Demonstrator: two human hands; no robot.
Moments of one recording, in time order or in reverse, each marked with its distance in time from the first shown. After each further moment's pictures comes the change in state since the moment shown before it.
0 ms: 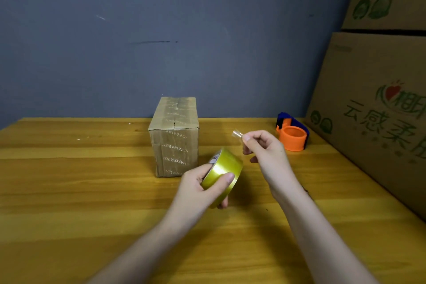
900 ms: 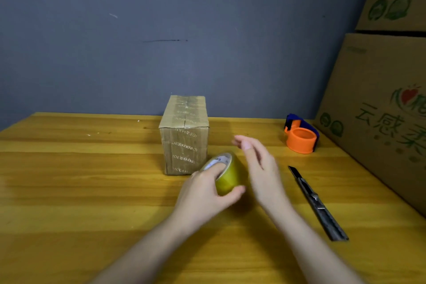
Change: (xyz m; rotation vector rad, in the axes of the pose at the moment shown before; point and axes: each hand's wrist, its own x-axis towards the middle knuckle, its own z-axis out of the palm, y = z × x) left_hand 0.006 -0.016 -0.009 0.706 0.093 0.078; right_hand -0.025 0.012 0.027 -0.183 -0.066 -0.170
